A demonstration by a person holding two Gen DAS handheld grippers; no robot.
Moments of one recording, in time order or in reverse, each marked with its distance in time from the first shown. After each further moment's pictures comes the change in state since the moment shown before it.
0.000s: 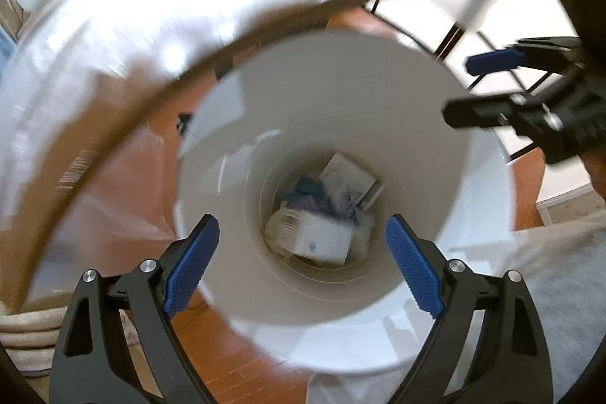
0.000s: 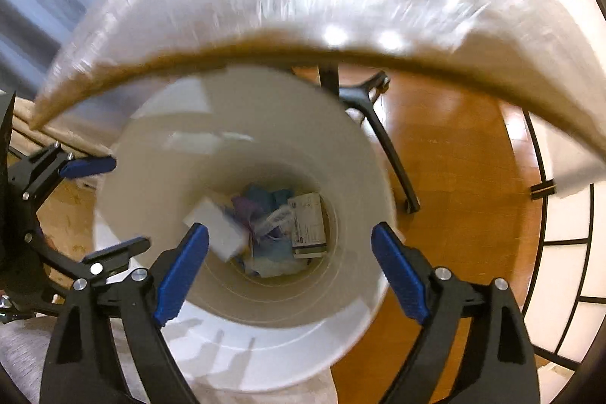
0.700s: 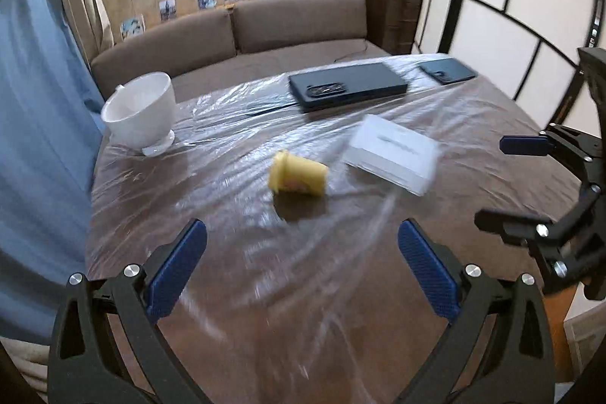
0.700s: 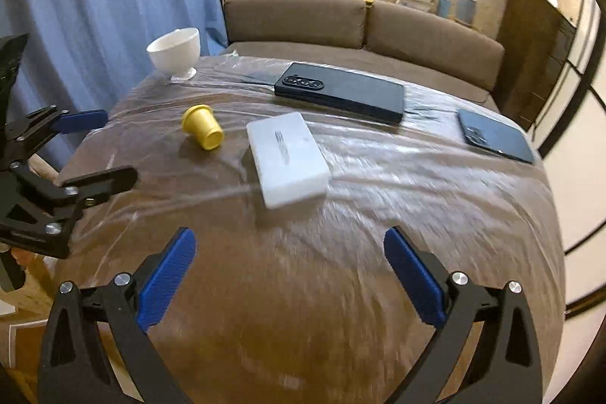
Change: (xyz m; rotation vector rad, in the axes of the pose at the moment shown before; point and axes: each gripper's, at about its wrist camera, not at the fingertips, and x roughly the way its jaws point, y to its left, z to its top) left arm -0.044 0.172 0.174 -0.206 -0.326 0.202; right arm -0.003 0.019 0.218 -0.233 -0.285 -0.041
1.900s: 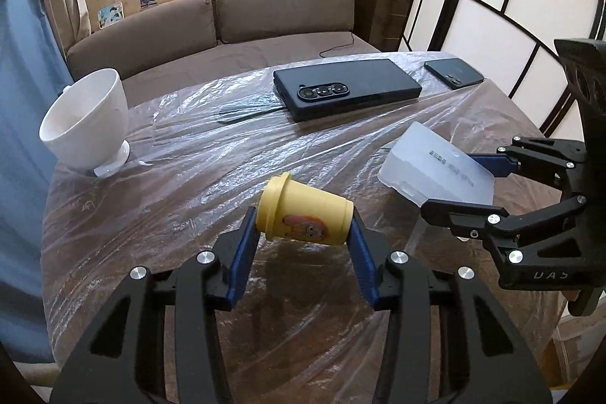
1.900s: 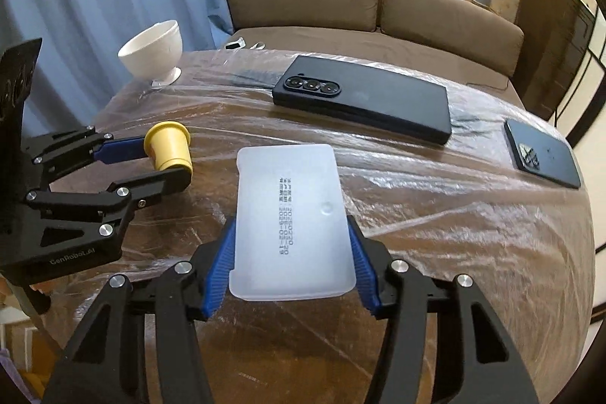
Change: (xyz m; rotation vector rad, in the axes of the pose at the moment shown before) left arm 0.038 0.006 0.019 -0.007 0.025 -0.090; right arm 0.048 -0.009 0.032 0.046 0.049 0.047
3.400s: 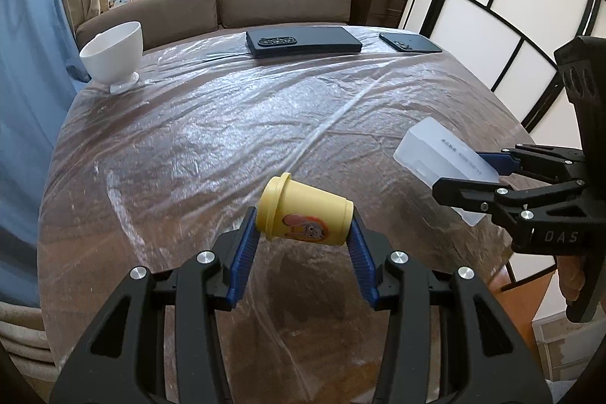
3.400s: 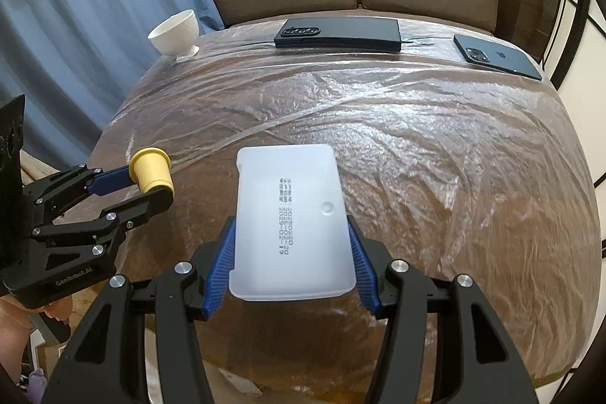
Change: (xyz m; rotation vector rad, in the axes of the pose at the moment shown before) left arm -0.067 -0.056 -0.076 -0.059 0.036 -0.016; right arm -0.078 0.009 -0.095 0.127 0.037 0.045
